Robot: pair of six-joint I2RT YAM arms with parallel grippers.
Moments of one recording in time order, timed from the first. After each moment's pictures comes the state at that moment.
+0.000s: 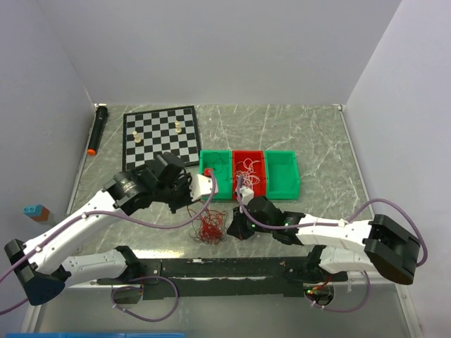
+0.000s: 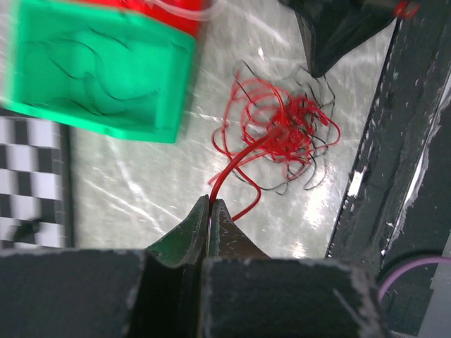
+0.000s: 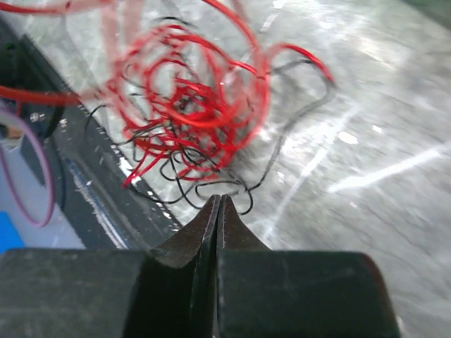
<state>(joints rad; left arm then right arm) -0.84 1.06 1.11 -0.89 0.20 0.48 1.03 1.17 0.42 0.11 -0.13 0.62</state>
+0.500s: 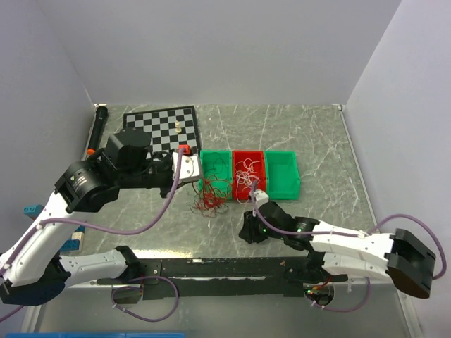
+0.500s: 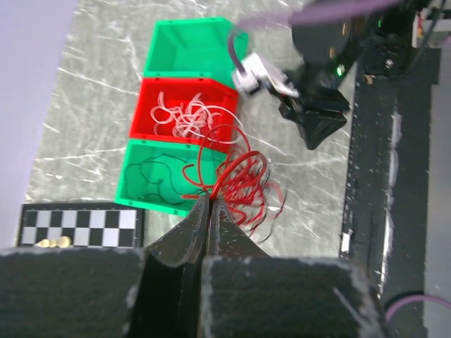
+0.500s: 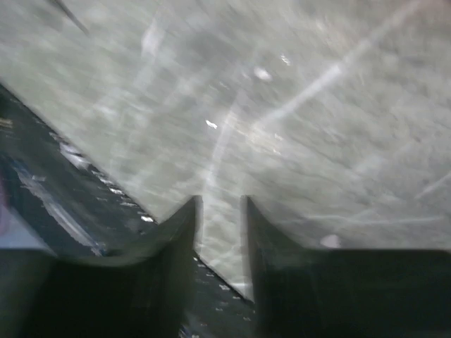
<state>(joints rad) -0.84 1.07 1.58 -0.99 0.36 0.50 1.03 0.99 0.35 -0.12 0.02 0.67</state>
